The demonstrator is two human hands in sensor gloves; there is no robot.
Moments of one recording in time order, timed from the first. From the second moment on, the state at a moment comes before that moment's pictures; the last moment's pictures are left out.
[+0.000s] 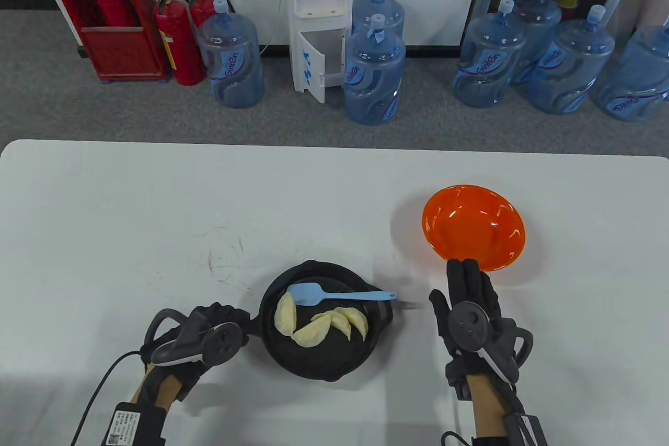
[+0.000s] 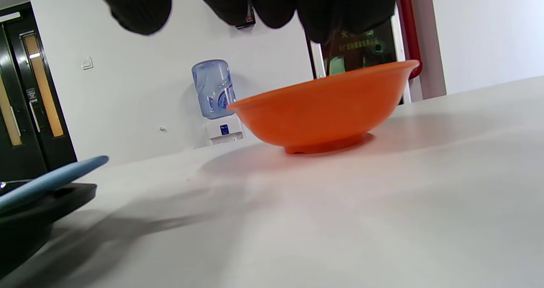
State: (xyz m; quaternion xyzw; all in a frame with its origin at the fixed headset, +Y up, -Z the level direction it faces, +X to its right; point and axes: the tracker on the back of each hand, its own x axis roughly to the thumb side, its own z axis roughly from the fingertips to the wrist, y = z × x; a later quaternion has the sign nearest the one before) left_hand -0.234 -0.748 -0.276 -0.07 -0.26 -0.08 0.96; right_hand 0.205 -0.721 -0.273 -0.03 -0.10 0.99 0.11
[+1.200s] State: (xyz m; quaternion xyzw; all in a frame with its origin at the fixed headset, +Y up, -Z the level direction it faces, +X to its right) left_hand -0.233 -0.762 -0.277 -0.14 -0.24 -0.11 0.96; right_hand 0.066 -0.717 -0.337 0.21 0.03 0.98 -0.07
